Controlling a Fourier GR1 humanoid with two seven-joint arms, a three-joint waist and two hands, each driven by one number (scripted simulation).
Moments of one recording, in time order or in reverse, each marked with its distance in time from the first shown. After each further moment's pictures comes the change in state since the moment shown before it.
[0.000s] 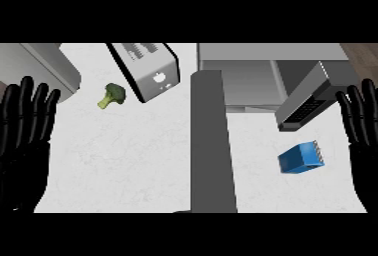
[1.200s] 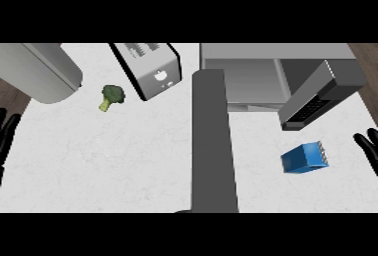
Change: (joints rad) left arm 0.156 0.094 0.248 0.010 0.298 -0.202 0.033; right arm 0.208 -0.094 -0.118 -0.211 -0.276 0.304 0.136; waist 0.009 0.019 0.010
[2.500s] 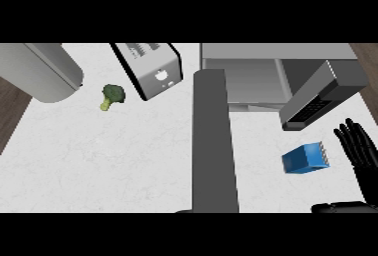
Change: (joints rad) left arm 0.168 -0.014 0.194 -0.087 0.167 -0.205 0.015; right arm -0.084 0.034 -0.151 0.670 0.272 0.076 -0.430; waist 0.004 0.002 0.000
